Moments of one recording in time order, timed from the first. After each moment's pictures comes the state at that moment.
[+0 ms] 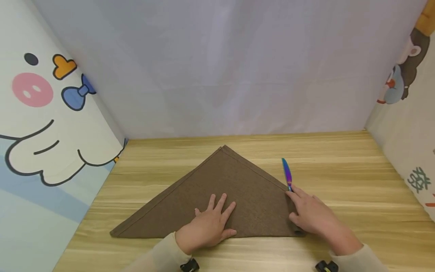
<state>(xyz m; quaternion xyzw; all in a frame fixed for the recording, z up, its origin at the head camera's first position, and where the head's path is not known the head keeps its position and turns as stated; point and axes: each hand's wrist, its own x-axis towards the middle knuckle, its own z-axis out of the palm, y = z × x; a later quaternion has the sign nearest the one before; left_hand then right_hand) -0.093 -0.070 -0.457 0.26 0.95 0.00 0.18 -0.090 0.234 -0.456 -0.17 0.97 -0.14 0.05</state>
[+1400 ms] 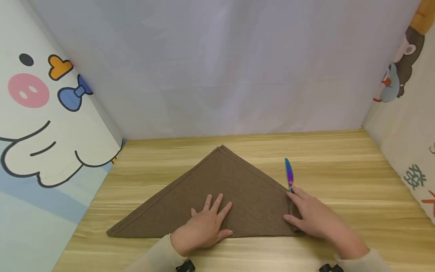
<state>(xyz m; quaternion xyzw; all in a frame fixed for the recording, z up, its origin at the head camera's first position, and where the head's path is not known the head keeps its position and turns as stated) -0.090 -0.075 -0.456 0.26 0.95 -0.02 0.18 -0.079 0.248 -0.457 -0.20 0.96 -0.18 0.04</state>
